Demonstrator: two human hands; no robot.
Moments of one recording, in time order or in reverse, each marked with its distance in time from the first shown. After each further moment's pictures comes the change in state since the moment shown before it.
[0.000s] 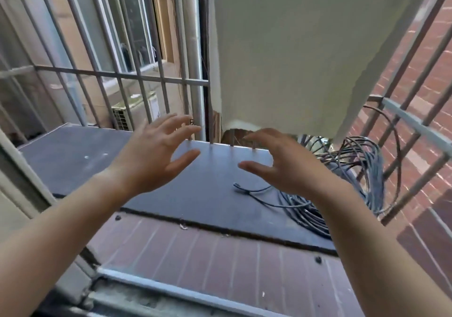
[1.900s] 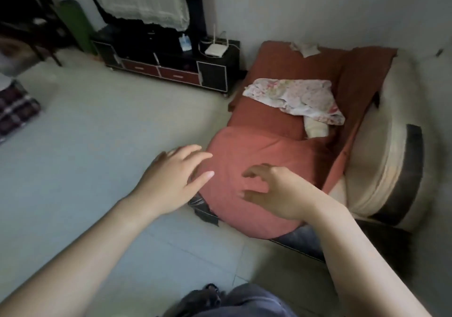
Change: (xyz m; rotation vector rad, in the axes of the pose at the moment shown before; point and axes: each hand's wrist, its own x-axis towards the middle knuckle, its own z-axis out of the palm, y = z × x) left_hand -0.730 0.467 -0.222 0.178 -0.148 -1.870; right_hand -0.516 -0.450 0.116 0.318 -1.141 -1.410
